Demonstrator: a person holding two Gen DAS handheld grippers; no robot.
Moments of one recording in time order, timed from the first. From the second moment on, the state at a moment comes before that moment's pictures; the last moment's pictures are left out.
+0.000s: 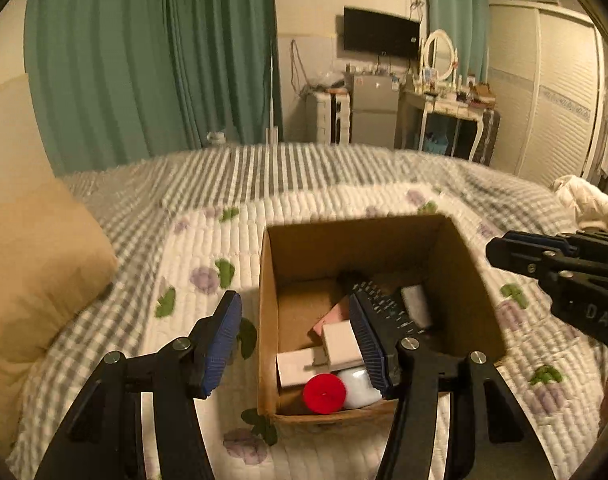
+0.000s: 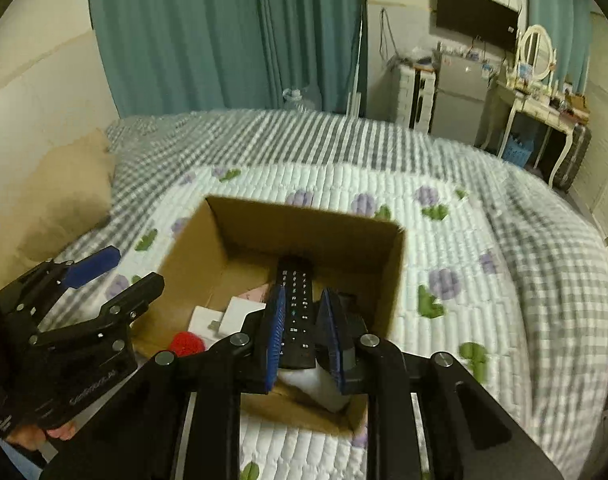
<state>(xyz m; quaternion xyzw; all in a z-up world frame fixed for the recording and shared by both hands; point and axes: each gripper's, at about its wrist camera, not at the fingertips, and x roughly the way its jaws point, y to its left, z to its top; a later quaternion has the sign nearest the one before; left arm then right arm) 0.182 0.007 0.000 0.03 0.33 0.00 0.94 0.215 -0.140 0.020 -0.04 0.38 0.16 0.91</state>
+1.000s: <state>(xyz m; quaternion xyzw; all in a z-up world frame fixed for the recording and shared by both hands) 0.028 0.010 0.022 0.02 0.17 0.01 0.98 0.039 -0.177 0.025 0.01 0.19 0.10 0.98</state>
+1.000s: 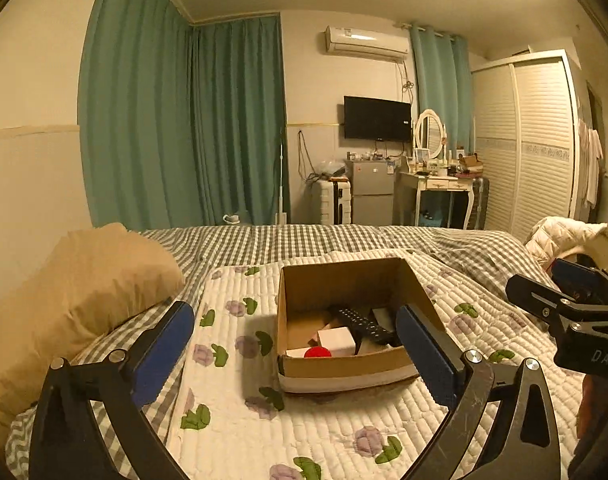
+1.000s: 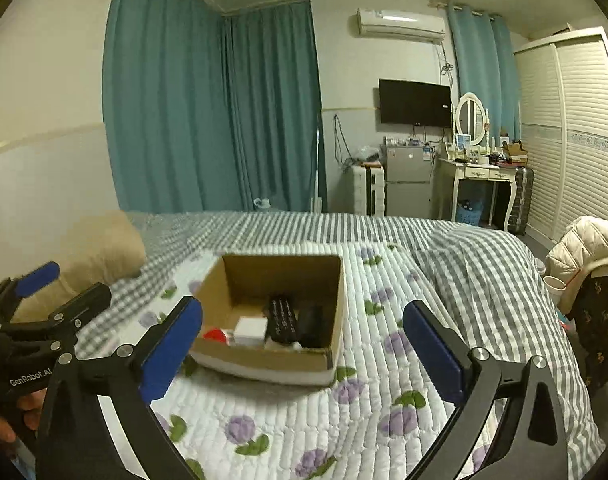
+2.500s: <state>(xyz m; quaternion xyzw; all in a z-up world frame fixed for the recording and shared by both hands) 0.034 0.006 -0.001 0.02 0.21 0.01 0.98 0.049 -0.183 0.000 0.01 0.22 0.07 0.97</state>
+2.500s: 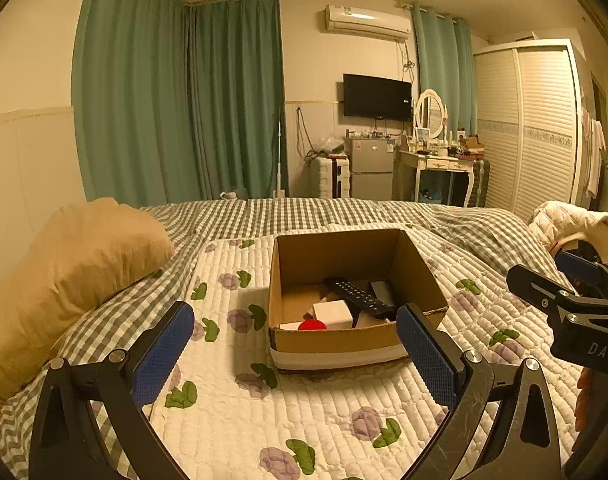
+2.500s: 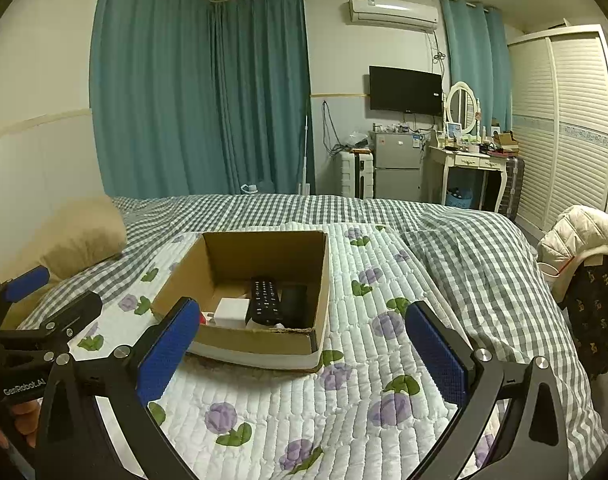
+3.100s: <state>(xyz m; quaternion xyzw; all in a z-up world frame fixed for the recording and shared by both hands) 0.031 0.006 0.002 0.02 0.21 0.01 0.98 0.051 -0.184 0.002 0.01 0.22 0.07 0.97</state>
